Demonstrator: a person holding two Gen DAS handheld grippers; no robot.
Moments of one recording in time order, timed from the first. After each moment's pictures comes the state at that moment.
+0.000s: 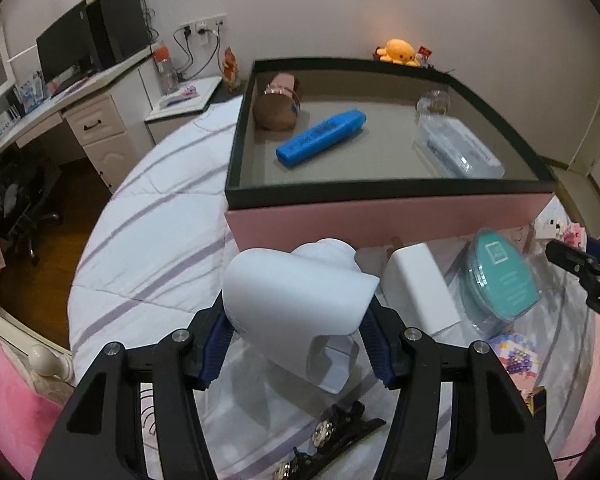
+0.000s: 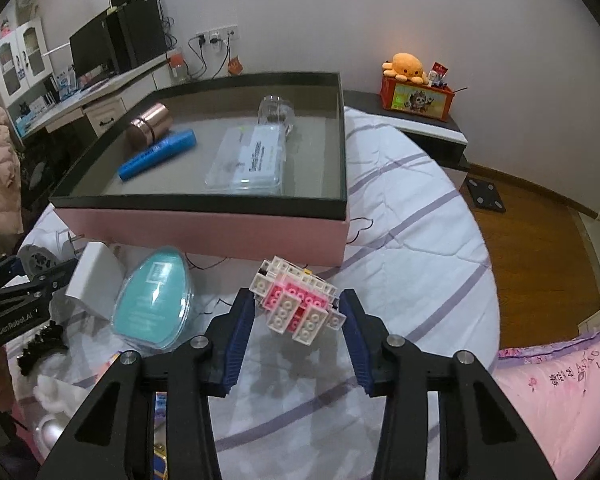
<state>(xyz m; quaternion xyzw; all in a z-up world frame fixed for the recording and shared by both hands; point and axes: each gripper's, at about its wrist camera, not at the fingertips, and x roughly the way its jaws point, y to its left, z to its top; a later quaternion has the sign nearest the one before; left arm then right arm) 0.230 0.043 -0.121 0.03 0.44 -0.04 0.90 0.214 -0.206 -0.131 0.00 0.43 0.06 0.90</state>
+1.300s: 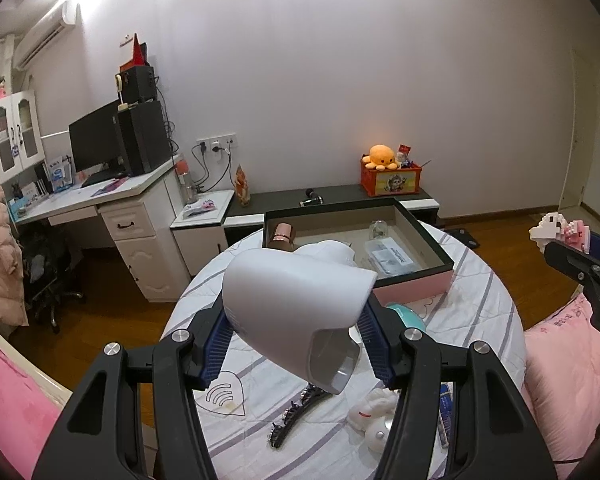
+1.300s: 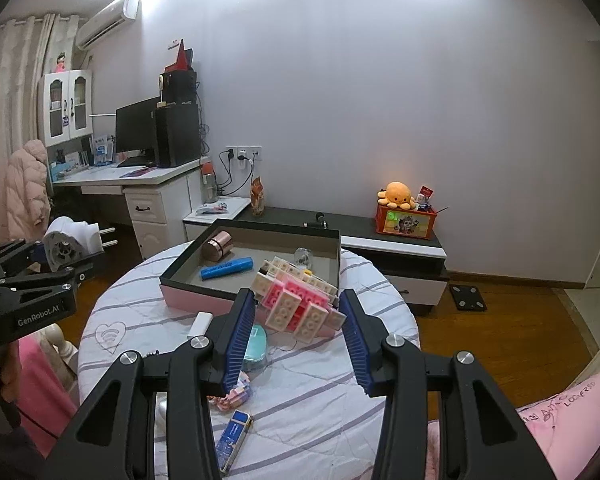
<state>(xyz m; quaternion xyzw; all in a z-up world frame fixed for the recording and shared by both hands) 0.099 0.031 0.019 0.05 0.26 -0.03 0.96 0.068 -0.188 -0.001 -0.03 0.22 0.07 0.97</state>
